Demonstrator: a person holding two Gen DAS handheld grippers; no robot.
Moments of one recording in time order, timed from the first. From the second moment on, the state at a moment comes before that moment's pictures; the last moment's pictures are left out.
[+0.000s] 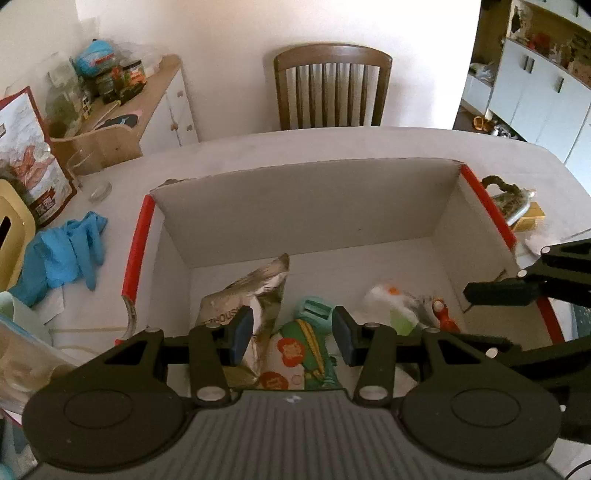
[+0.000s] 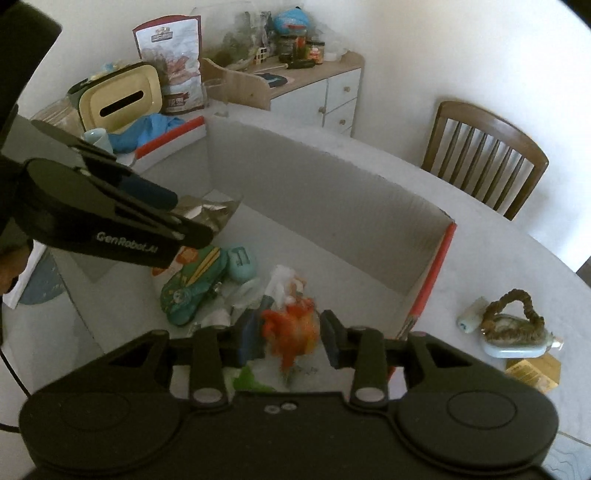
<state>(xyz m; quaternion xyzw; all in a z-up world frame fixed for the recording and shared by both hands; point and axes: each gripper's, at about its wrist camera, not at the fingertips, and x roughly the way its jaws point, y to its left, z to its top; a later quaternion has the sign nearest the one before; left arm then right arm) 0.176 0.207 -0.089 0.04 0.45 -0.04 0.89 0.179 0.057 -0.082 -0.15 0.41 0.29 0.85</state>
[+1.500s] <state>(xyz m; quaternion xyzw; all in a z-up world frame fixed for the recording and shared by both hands) 0.095 0.077 0.016 0.06 0.36 -0.09 0.93 0.111 -0.094 0.024 -0.04 0.33 0.29 0.90</state>
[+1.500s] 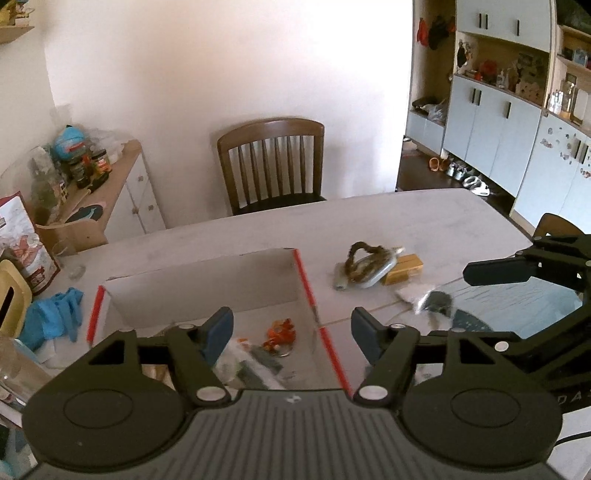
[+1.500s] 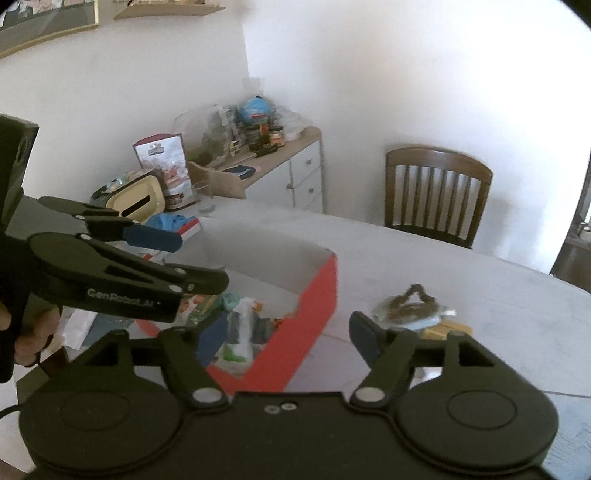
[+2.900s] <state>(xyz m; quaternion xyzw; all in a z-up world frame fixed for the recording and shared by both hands) 0.196 -0.043 -0.050 0.01 0.37 -0.03 0.93 0.153 -0.233 -0.059 -0.04 0.36 0.25 0.90</state>
